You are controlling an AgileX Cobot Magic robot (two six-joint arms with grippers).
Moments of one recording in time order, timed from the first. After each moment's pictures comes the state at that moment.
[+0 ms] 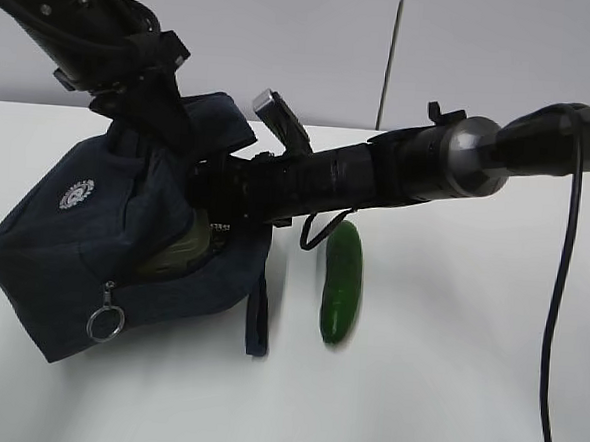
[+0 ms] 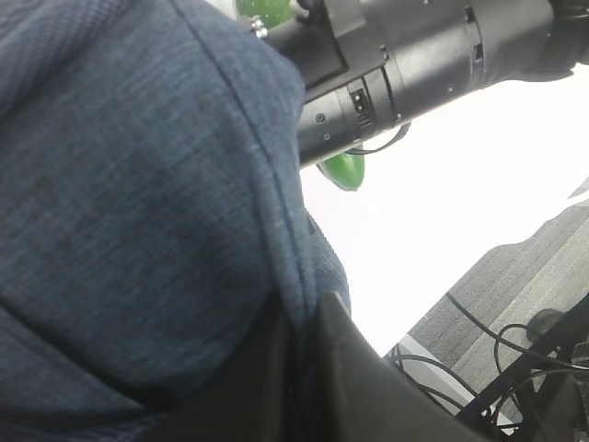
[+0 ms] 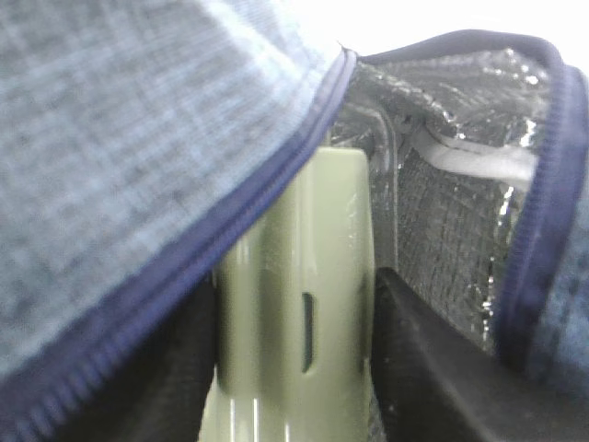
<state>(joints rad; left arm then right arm) -0.34 1.78 -1.56 -0.56 1.19 0.34 0.42 2.32 -1.57 1.69 0.84 -1.12</state>
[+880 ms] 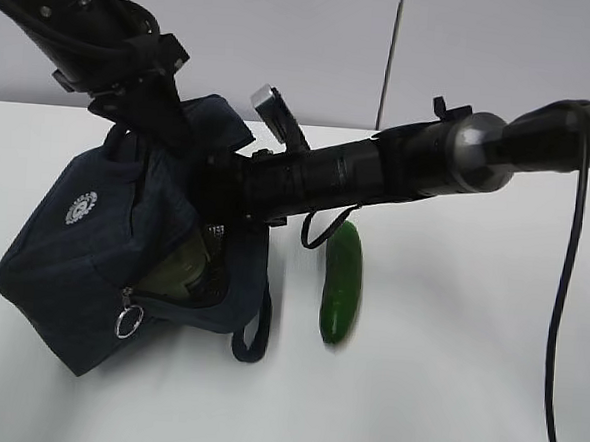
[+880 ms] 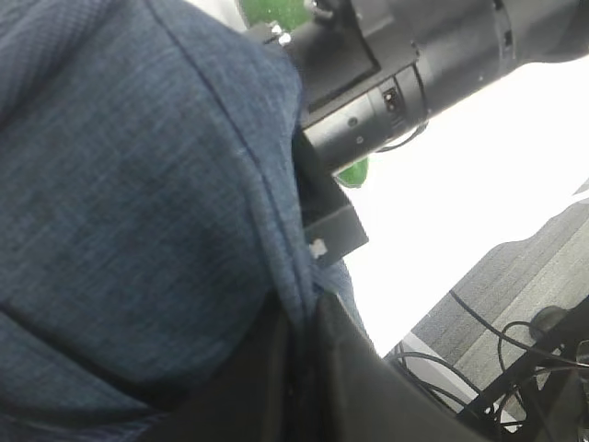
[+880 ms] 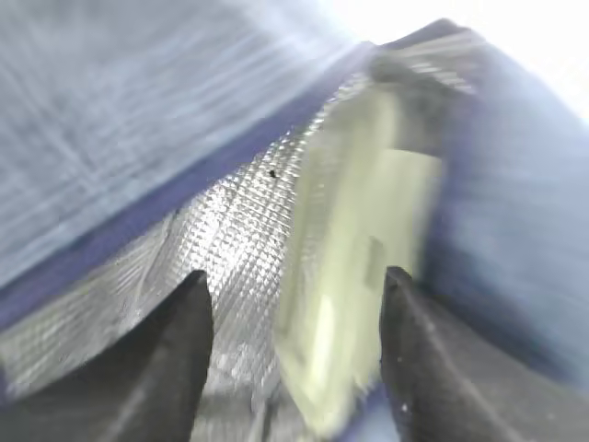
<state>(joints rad) -0.34 1.79 -1.56 -0.55 1.19 0.34 0.39 2.32 -1.58 1.65 0.95 -1.11</state>
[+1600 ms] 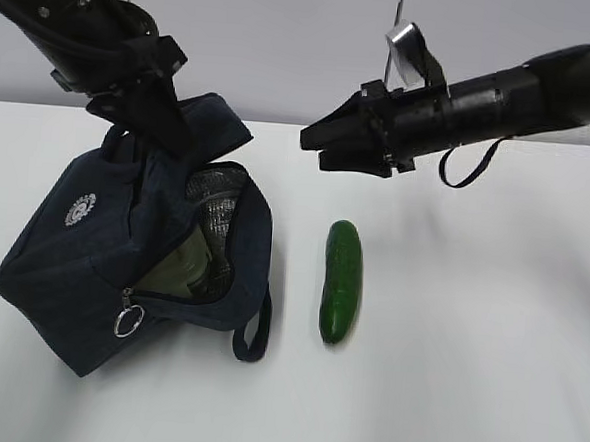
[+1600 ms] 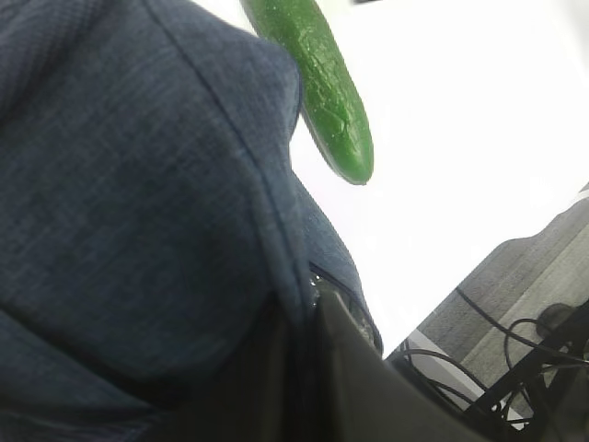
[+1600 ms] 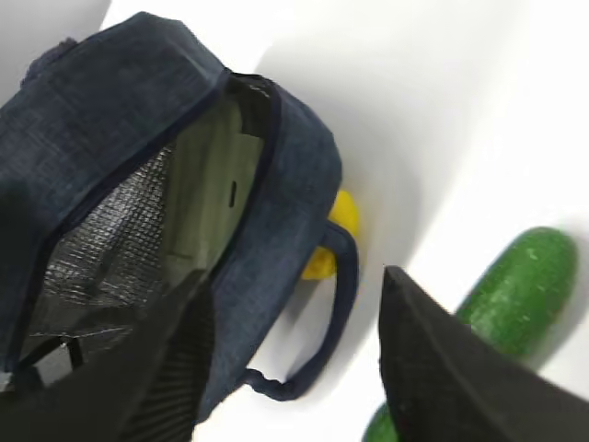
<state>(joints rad) -0.34 1.79 -1.56 -0.54 1.19 0.34 0.10 2.16 -1.58 1.33 1.15 -0.94</state>
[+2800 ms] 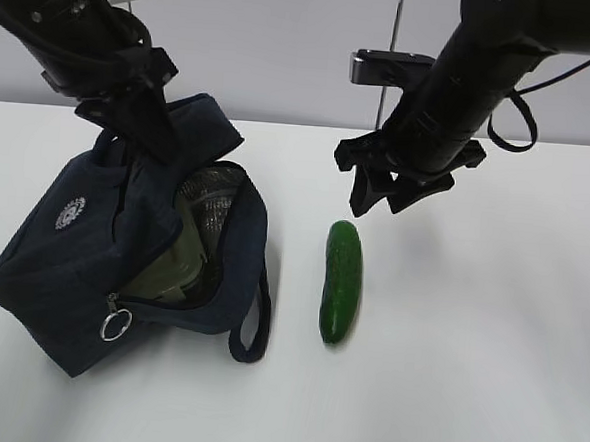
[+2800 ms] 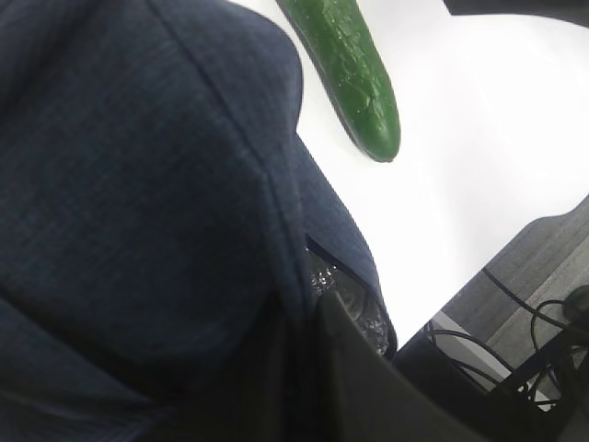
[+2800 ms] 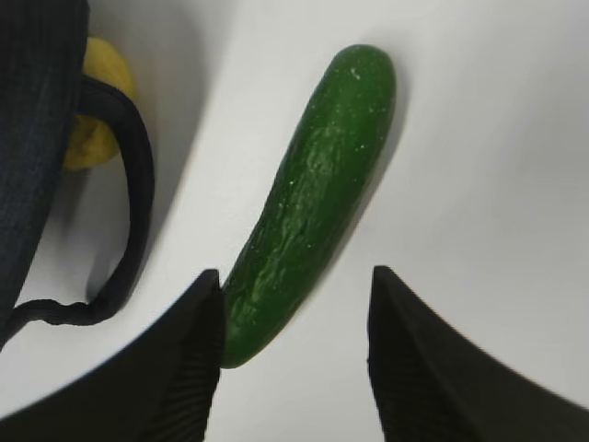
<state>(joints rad) -0.34 1.79 -1.56 -0.48 1.21 0.34 0.34 1.96 -1.58 0.22 0.99 -0.05</state>
